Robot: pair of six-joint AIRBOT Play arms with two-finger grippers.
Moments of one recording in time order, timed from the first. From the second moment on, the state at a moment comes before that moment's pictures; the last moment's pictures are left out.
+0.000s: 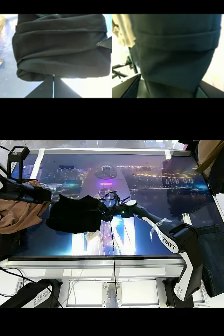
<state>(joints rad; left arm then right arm) -0.10 -1.05 1.44 1.54 -1.38 -1.50 0.48 -1.96 1.45 -0.14 0.85 1.28</state>
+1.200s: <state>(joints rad) -0.10 -1.05 1.44 1.54 -1.38 -1.50 0.21 -1.89 1.70 -0.54 1.10 1.37</state>
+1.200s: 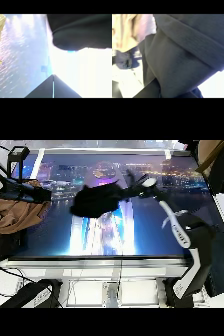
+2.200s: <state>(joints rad) -0.10 -1.05 1.44 1.54 -1.38 -1.50 -1.26 -1.26 1.42 -1.21 1.66 1.40</state>
